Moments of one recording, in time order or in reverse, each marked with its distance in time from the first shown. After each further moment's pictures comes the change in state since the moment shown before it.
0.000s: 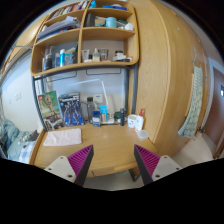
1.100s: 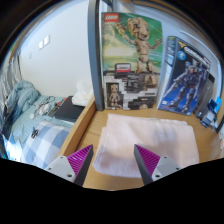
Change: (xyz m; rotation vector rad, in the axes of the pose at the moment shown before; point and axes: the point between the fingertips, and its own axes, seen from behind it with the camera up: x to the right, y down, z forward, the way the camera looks) arm -0.555 0.148 0.359 -0.307 -0.409 -0.275
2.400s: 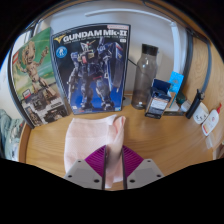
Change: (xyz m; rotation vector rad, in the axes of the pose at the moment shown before) arm 0.284 0.003 -0.035 -0.034 0.289 0.254
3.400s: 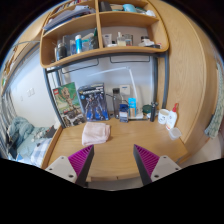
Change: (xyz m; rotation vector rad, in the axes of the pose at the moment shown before) arm 0.142 0.063 -0.371 0.258 -0.161 0.036
